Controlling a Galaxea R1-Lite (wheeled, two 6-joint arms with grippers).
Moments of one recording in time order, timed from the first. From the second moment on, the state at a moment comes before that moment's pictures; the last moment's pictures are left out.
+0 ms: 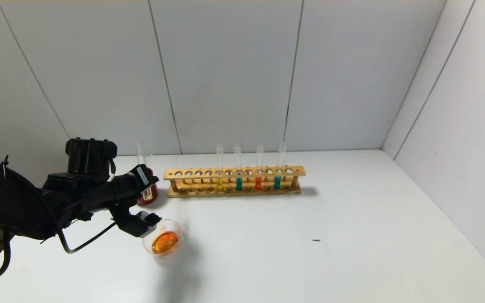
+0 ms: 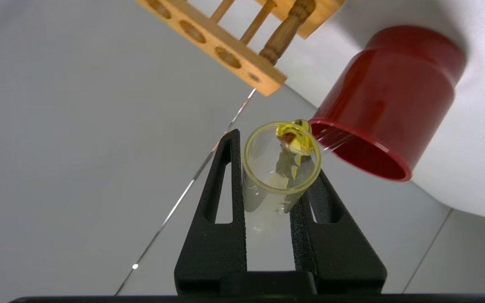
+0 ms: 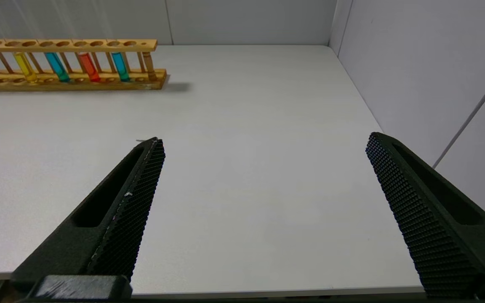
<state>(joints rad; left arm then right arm) -0.17 1.83 -0.74 -0.60 -0.11 2.42 0.00 0.00 0.00 0.00 0.00 0.00</state>
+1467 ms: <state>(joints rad) -0.16 1.58 -0.72 -0.63 0.09 1.17 0.00 0.00 0.00 0.00 0.00 0.00</state>
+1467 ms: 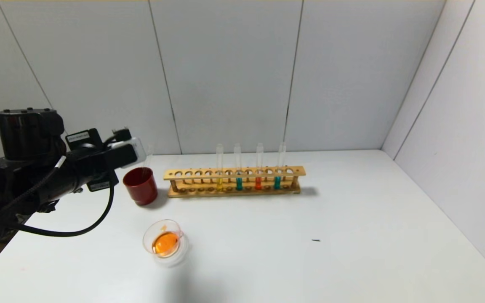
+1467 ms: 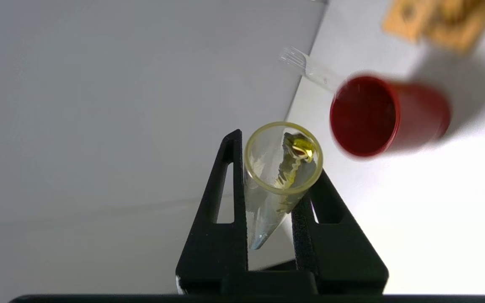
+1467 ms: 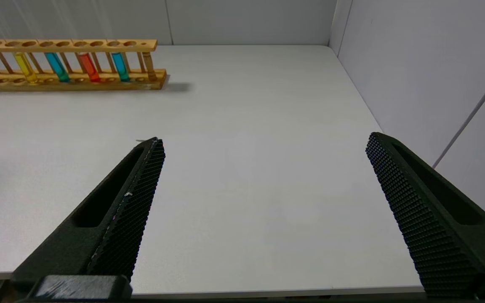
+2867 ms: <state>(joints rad) -0.08 2.02 -0.97 -0.79 0.03 0.26 0.00 0.00 0.00 0.00 0.00 0.00</state>
